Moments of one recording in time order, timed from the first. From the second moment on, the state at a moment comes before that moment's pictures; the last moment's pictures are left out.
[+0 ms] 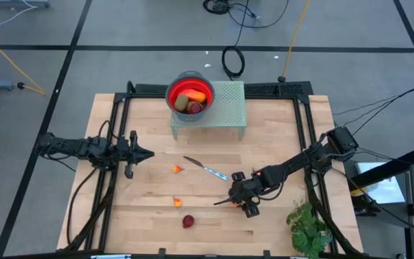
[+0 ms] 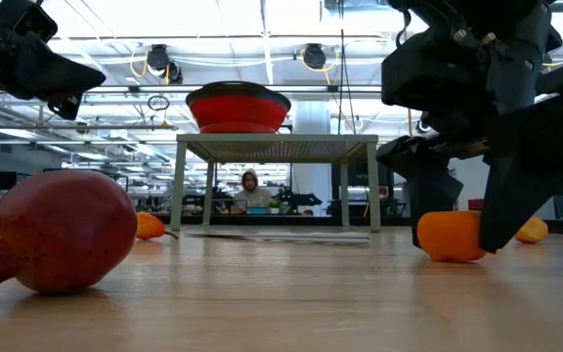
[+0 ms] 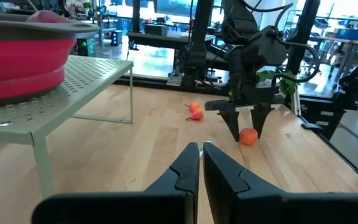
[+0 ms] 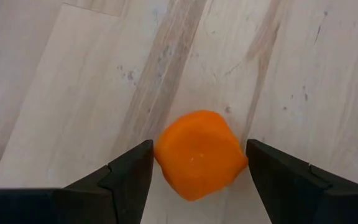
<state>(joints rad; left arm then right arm) -0.21 0.02 0.11 -0.16 -0.22 -0.11 0.38 1.74 0.90 -0.20 -0.08 0.11</state>
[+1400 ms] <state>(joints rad) -0.21 0.02 0.11 -0.15 -0.24 -0.14 0.34 1.74 1.09 -0.16 -0.08 0.06</state>
